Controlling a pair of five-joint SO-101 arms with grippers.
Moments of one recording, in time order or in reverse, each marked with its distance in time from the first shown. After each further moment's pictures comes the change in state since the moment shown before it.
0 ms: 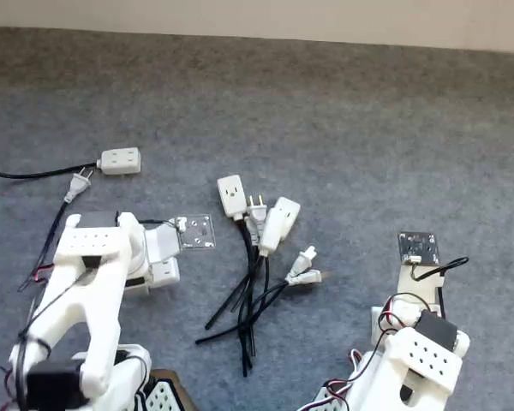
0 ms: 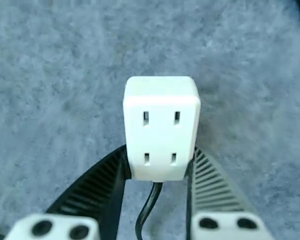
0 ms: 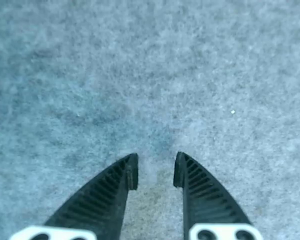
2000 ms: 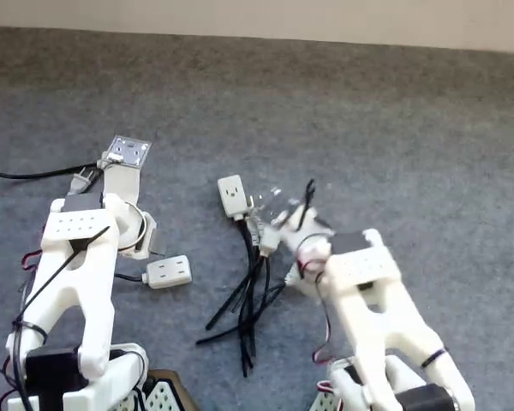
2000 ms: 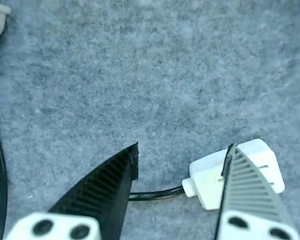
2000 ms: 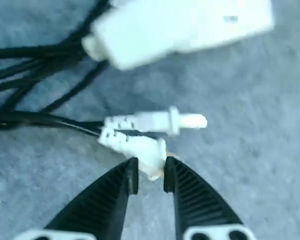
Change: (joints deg) left arm -4.4 4.1 -8.4 -3.7 64.5; right arm -47.1 37.9 -25.3 -9.0 10.5
